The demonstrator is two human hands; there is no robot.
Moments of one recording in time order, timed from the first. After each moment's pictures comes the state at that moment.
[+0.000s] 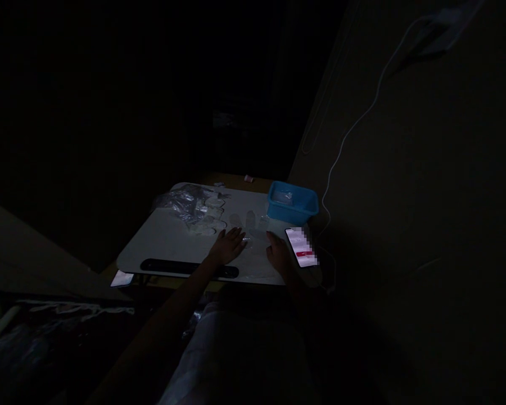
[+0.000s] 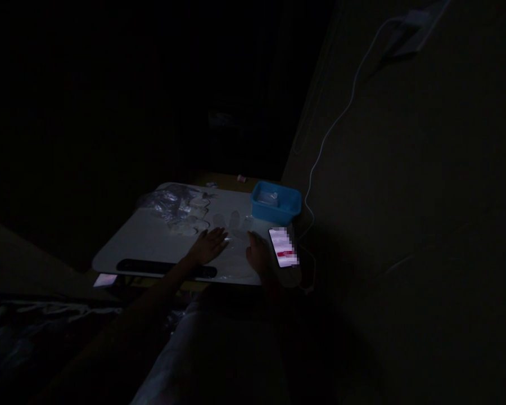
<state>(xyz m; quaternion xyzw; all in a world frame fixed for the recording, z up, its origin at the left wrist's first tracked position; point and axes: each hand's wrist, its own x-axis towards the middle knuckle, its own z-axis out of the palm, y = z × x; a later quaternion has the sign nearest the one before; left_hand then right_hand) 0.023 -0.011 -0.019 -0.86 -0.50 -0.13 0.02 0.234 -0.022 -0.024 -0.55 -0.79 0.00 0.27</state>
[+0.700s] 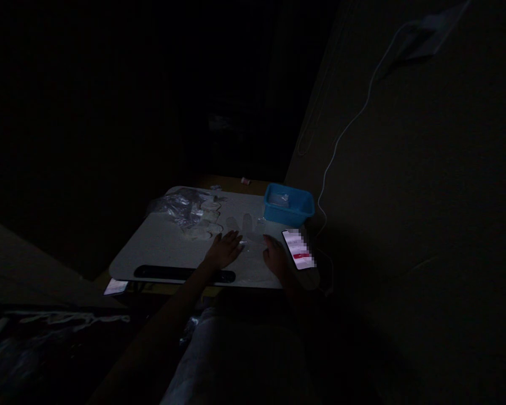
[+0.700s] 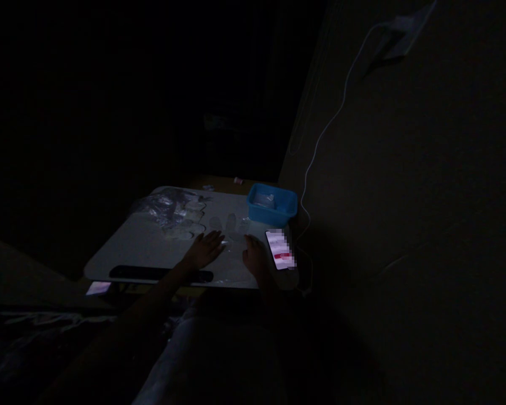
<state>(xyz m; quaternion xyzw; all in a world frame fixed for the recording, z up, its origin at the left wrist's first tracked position) 0.024 -0.013 -0.015 -0.86 -0.50 -0.13 0.01 0.233 -0.022 -0.023 -0.55 -0.79 0.01 0.27</state>
